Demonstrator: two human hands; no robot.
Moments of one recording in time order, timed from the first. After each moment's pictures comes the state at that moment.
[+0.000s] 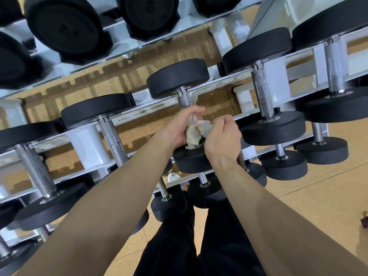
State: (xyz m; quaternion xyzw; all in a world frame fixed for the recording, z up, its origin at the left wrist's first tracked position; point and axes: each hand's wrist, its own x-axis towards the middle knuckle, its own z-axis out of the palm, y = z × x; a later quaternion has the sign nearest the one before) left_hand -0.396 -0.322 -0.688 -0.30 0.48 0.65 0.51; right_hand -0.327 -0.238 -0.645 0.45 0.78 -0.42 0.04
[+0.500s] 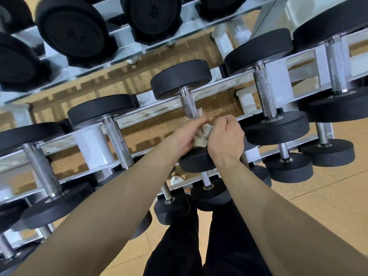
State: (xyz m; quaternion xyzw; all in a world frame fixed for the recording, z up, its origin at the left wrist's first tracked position) left_hand -0.374 -0.319 -0.683 -0.28 0.54 0.66 0.44; right_hand -0.325 -0.238 -0.646 0.45 0.79 -0.42 0.06
